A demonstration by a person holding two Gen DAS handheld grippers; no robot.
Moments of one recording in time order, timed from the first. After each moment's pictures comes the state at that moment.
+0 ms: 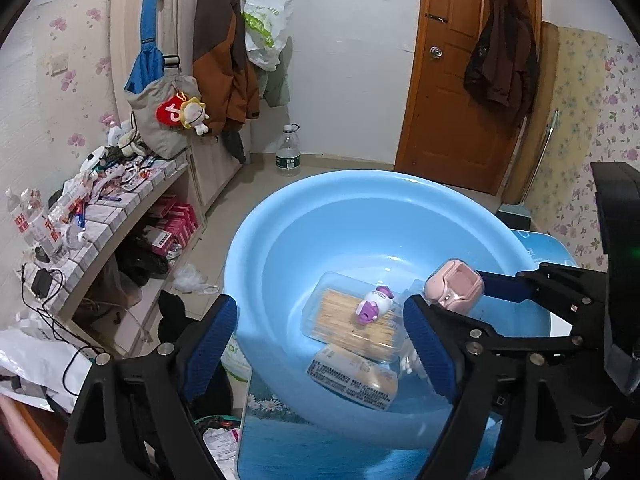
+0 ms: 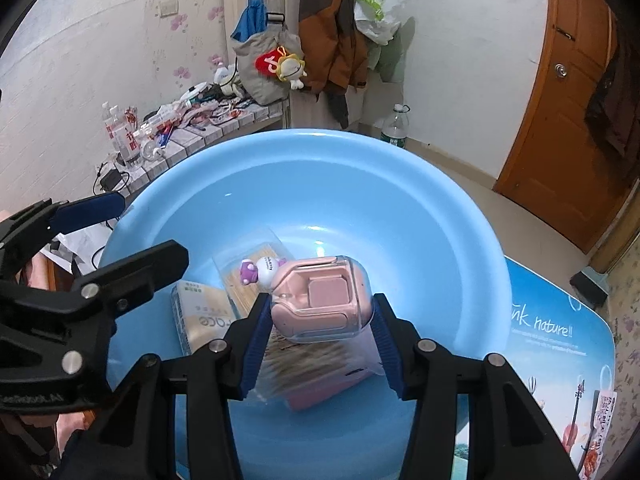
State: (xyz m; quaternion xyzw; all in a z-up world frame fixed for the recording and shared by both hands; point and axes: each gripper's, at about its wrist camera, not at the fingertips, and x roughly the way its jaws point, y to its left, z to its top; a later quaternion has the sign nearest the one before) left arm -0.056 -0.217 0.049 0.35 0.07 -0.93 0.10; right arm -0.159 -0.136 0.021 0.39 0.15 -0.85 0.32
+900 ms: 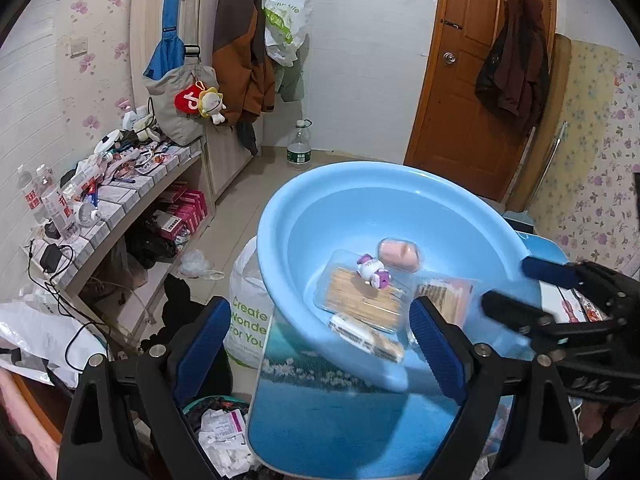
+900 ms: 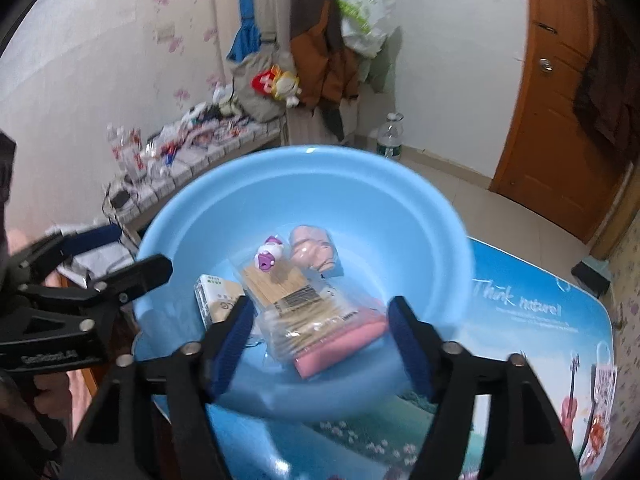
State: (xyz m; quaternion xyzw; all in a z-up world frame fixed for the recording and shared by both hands) left arm -0.022 -0.223 0.052 0.35 0.09 -0.92 0.12; right arm -0.122 -0.087 0.055 0.37 0.11 -0.87 0.32
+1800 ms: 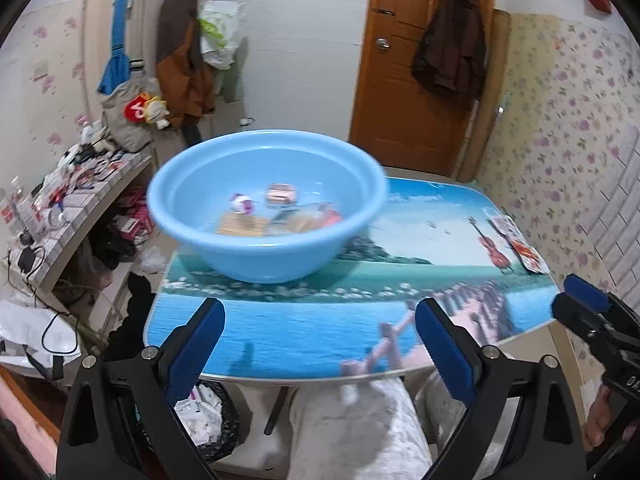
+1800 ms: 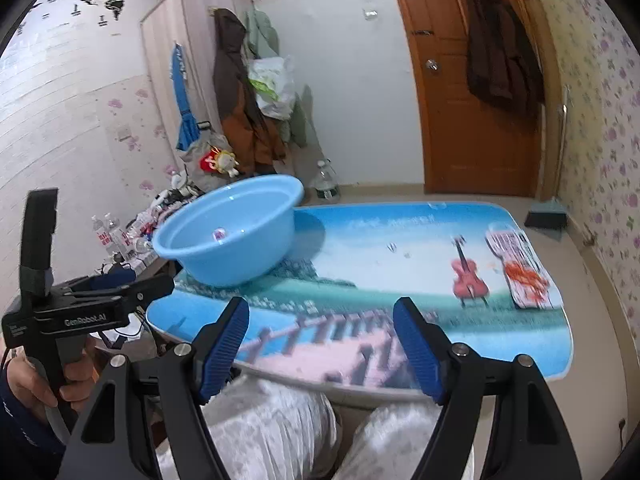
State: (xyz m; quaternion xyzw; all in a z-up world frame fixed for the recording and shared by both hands) left arm 0.045 -0.092 0.052 0.35 0.06 -0.93 0.03; right arm 0.026 0.114 0.056 0.30 -0.04 -0.93 0.23
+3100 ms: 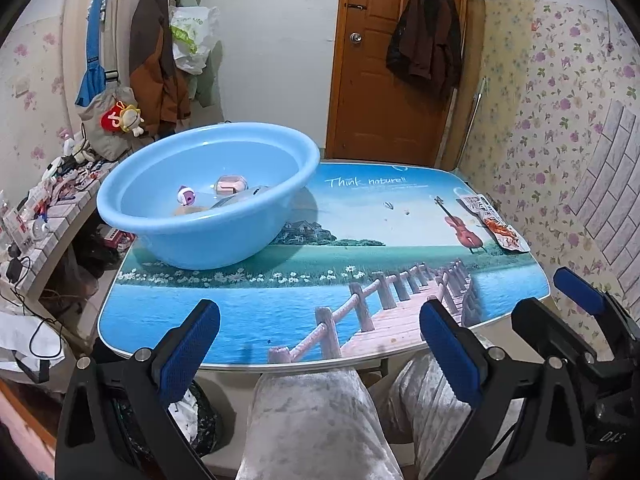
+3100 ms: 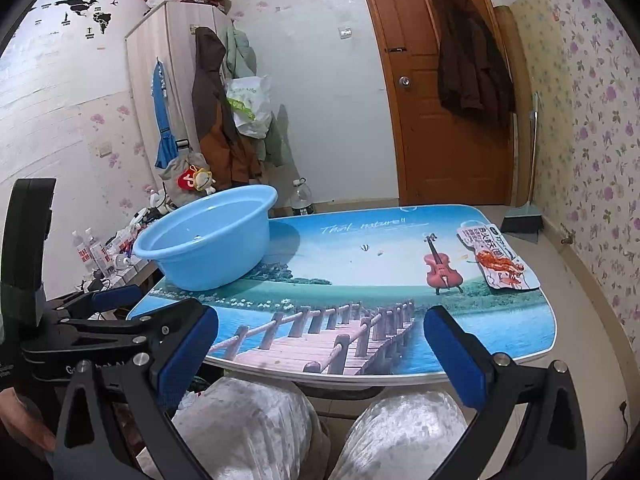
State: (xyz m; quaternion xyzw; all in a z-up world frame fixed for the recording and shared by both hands) left arm 0.045 -0.040 0.036 0.35 0.04 -0.93 0.01; right arm 0.044 0.121 0.036 0.26 -0.05 -0.95 0.18
